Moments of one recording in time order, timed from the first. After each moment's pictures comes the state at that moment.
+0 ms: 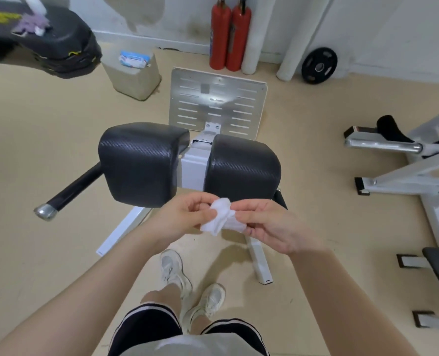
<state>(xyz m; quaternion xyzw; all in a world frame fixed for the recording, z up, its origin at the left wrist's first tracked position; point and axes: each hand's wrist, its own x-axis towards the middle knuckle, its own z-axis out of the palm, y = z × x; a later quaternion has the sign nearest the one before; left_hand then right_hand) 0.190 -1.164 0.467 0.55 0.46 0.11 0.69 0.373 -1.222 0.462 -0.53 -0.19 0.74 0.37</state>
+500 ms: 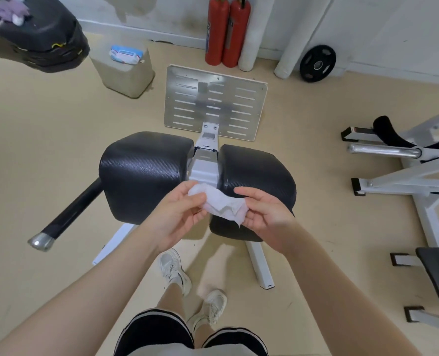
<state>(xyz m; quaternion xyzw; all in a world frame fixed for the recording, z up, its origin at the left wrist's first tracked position) 0.176 -1.085 0.445 0.25 0.41 0.24 0.84 0.354 -1.150 0.451 -0.55 -0.10 0.68 0.48</state>
